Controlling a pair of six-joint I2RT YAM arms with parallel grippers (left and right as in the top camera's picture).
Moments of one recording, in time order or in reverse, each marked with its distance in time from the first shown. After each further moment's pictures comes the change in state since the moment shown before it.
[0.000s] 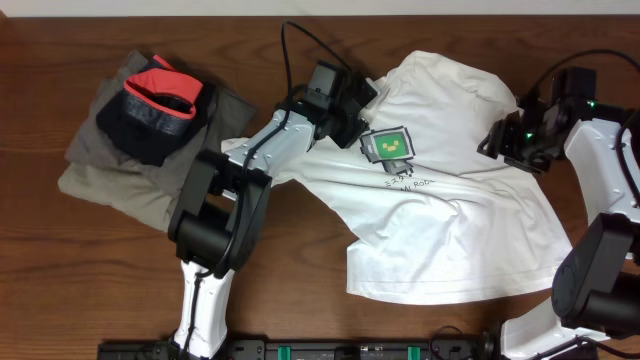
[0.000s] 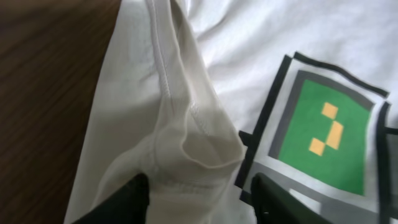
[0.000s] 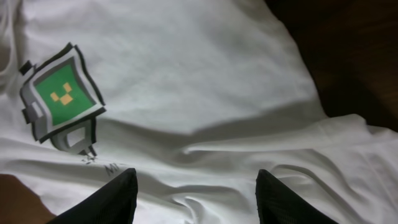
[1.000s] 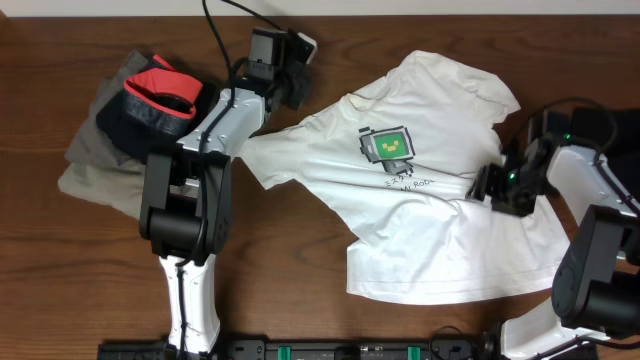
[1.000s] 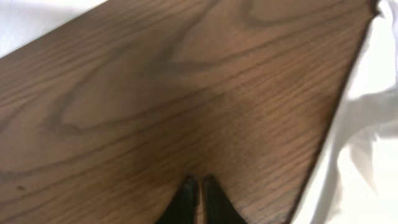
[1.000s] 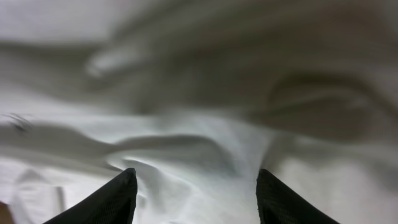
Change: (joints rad) left arm 0.218 0.002 0.073 0.041 -0.124 -0.063; right arm 0.000 0.000 -0.290 0.058 0.029 0.013
